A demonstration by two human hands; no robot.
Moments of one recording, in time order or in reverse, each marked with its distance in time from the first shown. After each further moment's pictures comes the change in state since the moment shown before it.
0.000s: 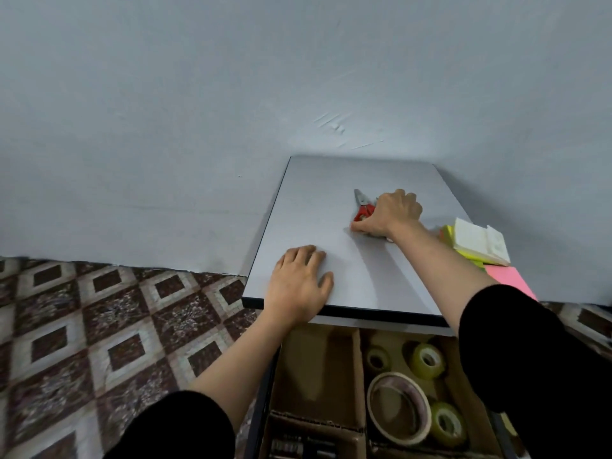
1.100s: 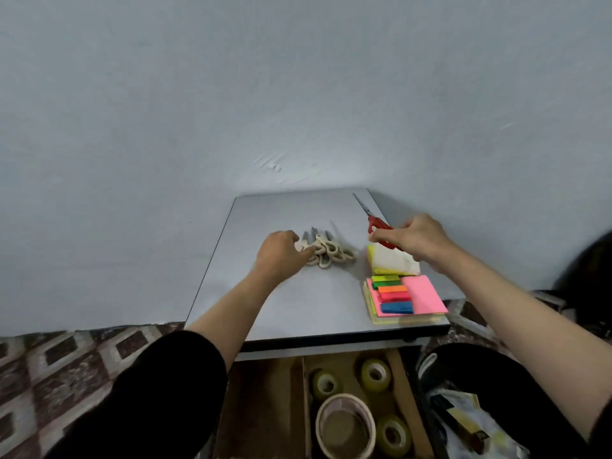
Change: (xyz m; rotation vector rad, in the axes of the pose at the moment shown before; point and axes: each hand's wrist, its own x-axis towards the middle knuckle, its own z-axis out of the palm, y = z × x) left_hand 0.099 0.078 -0.042 -0.168 -0.075 -0.140; right_hand -0.057 0.138 -0.064 0.746 0.031 0.172
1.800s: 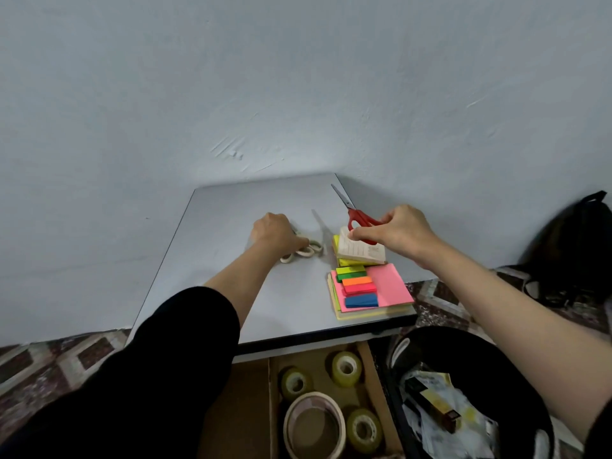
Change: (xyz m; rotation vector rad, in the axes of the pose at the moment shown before) left_hand 0.052 0.053 0.042 0.262 -0.097 -0.031; right_hand 0.003 0.029 -0.018 -0.034 -0.006 -0.016
